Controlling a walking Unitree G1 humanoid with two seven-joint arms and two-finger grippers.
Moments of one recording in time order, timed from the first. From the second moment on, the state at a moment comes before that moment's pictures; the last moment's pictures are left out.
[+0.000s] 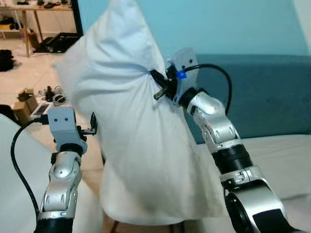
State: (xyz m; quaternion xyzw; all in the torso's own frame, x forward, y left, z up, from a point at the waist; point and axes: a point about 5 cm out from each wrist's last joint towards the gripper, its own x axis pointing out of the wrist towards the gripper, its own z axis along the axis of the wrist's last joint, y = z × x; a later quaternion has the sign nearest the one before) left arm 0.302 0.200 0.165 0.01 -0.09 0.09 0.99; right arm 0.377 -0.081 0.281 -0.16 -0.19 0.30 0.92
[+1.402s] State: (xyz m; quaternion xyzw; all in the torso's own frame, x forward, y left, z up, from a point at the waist) left arm 0.288 0.201 0.159 0.02 -0.07 0.06 1.00; right arm 0.396 -0.083 0.268 -0.43 -0.21 0.24 0.85
